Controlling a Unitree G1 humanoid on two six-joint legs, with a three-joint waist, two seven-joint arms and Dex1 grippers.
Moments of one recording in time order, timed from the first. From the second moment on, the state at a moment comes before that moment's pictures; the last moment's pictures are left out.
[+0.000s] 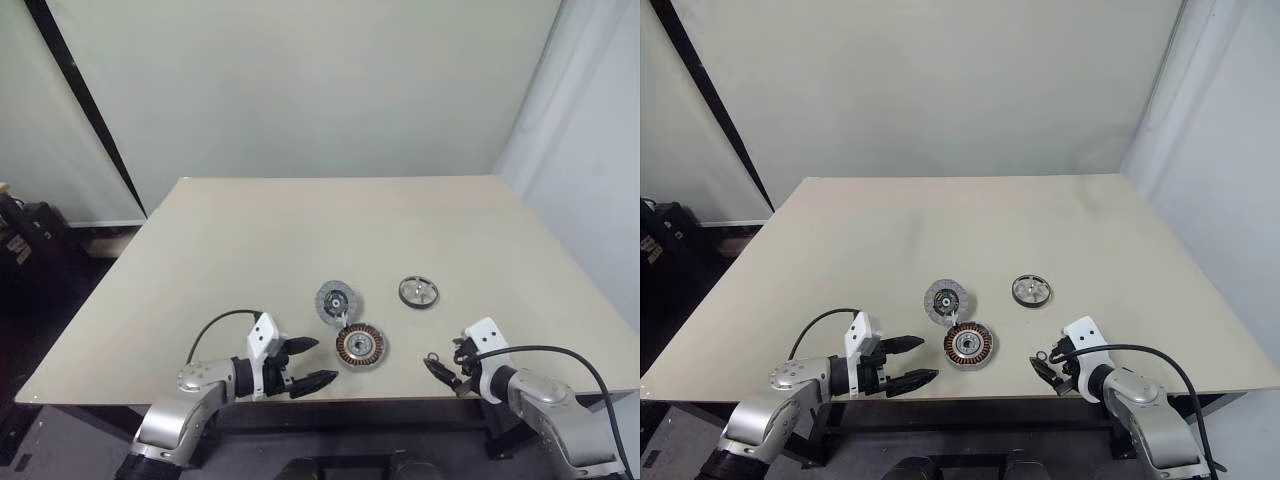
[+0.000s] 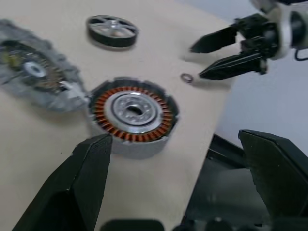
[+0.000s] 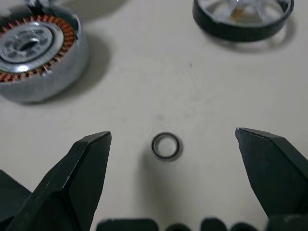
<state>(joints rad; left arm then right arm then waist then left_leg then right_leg) 0.00 0.50 -0.13 -0.14 -0.41 0.44 -0.97 0.09 -0.47 0.03 -0.21 0.18 0.59 0.56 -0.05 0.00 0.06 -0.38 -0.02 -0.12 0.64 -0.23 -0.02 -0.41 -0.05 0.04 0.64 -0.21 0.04</state>
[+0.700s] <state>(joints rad) -0.03 0.49 -0.14 -0.12 -0.40 0.44 -0.96 0.08 -0.41 0.06 -0.12 0.16 0.57 0.50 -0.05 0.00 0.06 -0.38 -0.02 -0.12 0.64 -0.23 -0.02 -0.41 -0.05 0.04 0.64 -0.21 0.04</state>
